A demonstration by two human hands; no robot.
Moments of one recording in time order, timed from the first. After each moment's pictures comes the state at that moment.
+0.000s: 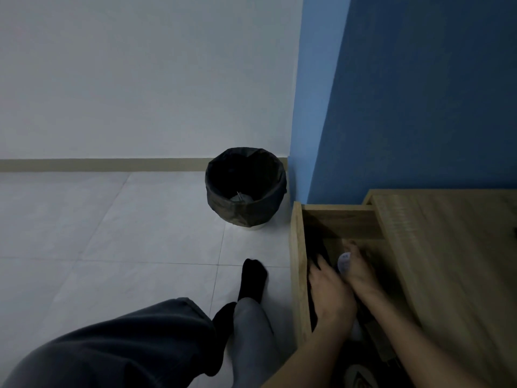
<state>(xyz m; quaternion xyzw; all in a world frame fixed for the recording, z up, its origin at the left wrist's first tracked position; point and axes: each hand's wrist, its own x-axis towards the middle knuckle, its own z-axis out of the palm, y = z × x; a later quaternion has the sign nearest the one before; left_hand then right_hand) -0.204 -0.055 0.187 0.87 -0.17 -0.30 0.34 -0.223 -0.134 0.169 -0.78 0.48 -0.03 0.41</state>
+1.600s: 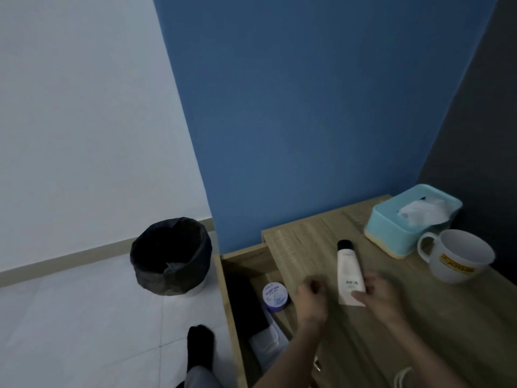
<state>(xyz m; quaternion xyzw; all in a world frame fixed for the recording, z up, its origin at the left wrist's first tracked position) -0.305 -0.114 0.262 0.72 -0.27 -0.41 0.48 -0.426 -0.201 0.243 -0.65 0.59 -0.24 0.42</state>
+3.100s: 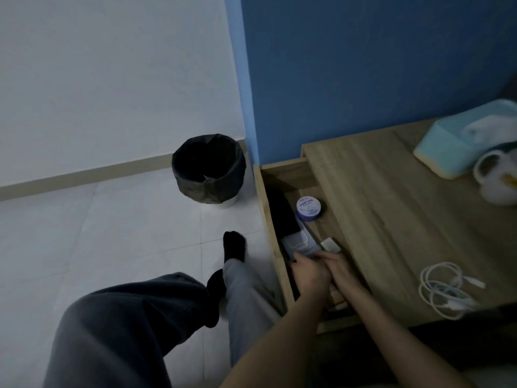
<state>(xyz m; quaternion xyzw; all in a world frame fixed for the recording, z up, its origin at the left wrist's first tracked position) -0.304 0.016 0.219 0.83 -0.05 -0.41 0.38 -0.342 -0.039 0.190 -0.48 0.58 -0.08 0.66</state>
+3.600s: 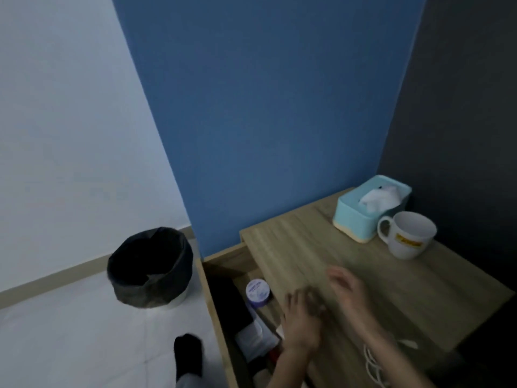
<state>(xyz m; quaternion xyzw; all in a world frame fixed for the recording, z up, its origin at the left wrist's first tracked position) -0.336 -0.057 0.266 0.76 -0.48 -0.34 0.30 -0.422 -0.124 0.284 -0.57 0.55 -0.37 0.49</state>
